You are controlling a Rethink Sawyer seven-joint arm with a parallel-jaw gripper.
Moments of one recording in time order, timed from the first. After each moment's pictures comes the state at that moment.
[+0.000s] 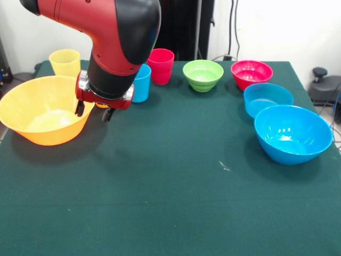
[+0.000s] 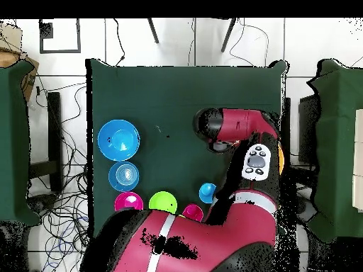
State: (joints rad) arm -0.22 -0.31 -0.23 1.19 -0.27 0.86 1.60
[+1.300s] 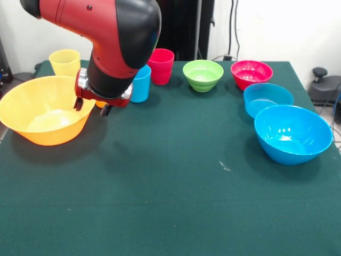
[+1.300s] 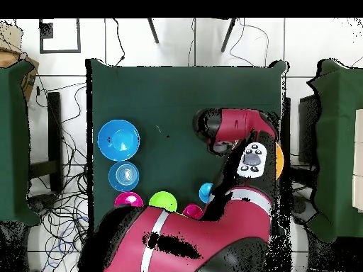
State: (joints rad) arm -0.20 -0.28 -0.27 1.17 -0.28 0.93 1.60
